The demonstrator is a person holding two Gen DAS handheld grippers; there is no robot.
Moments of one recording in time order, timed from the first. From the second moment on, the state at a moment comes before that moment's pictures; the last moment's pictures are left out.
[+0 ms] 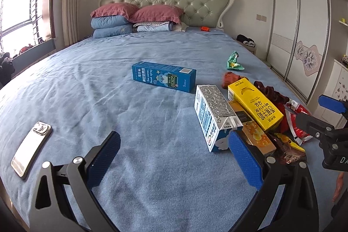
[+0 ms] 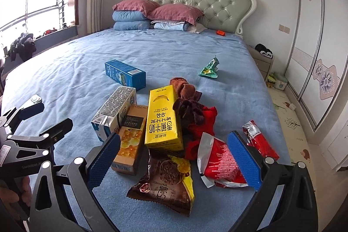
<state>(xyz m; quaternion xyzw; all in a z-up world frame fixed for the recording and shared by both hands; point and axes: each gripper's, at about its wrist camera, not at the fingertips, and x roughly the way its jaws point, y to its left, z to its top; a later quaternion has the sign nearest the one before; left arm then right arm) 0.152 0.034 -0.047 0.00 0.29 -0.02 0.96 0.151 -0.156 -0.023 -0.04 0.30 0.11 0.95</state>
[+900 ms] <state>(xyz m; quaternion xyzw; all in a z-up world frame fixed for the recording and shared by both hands) 0.187 0.017 -0.063 -0.01 0.34 -0.07 0.94 0.257 -0.162 -0.061 0.00 0.44 0.18 0.88</state>
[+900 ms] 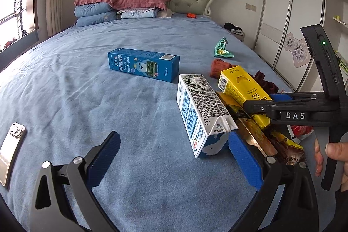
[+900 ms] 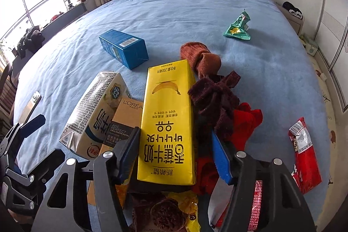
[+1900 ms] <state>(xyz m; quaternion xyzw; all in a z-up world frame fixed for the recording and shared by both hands) 0.251 -0.013 -0.076 -0.03 0.39 -0.04 0.92 0.240 -0.212 -0.026 0.16 0.36 0.30 0.87</state>
